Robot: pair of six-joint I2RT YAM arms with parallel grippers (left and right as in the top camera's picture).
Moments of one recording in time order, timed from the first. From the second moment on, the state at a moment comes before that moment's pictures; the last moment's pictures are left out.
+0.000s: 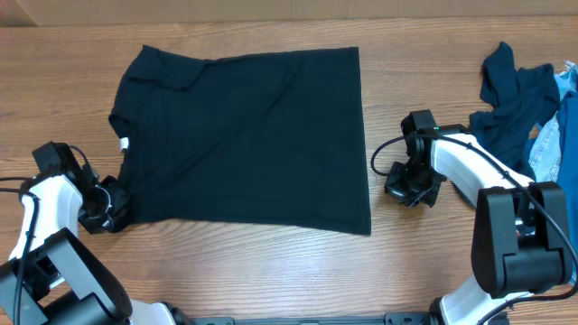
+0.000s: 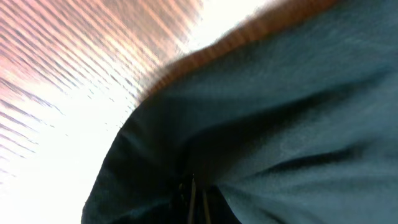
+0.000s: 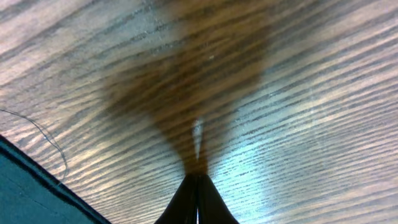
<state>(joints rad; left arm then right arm) 0.56 1.65 0.99 -0.81 0.10 -0.25 0.11 1.81 1.05 -0.92 -0.08 0.52</state>
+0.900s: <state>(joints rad) 0.56 1.65 1.01 -0.87 0.12 -0.21 0.15 1.77 0.88 -0.92 -0.52 0.28</state>
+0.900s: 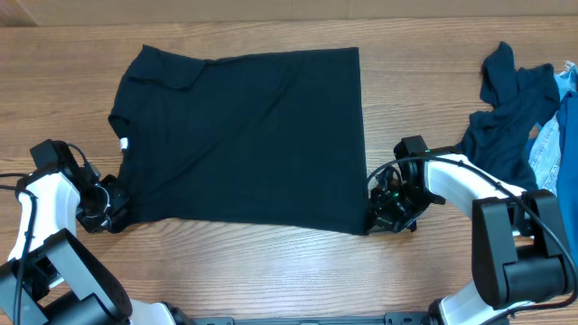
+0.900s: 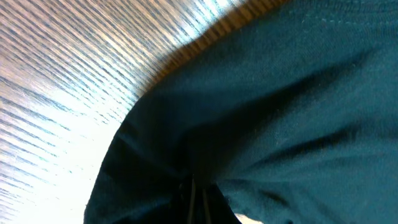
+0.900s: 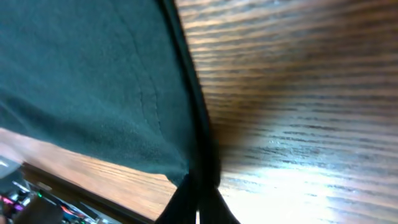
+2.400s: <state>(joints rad) 0.44 1.83 1.10 -0.65 0.23 0.03 0.00 1.72 0.93 -1.00 -0.15 0.50</state>
